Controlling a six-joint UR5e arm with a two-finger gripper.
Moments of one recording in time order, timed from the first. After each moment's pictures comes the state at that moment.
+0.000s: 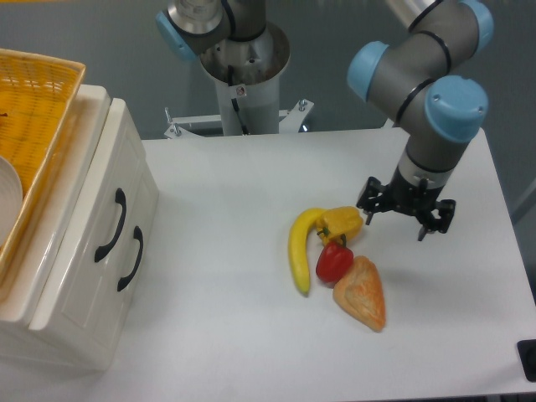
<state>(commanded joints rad) 2.70 -1.93 -1.52 -1.23 1.43 0.98</state>
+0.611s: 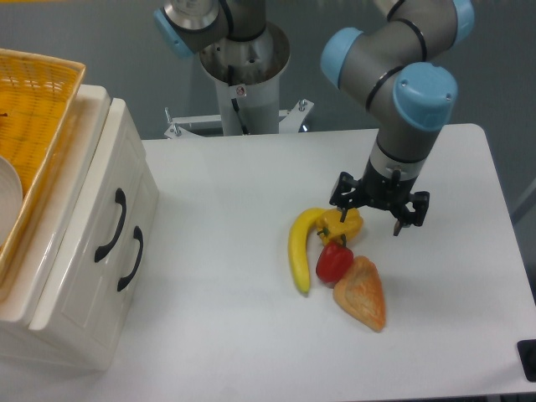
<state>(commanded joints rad) 2.62 -1.86 -1.54 -1.24 1.43 0.83</state>
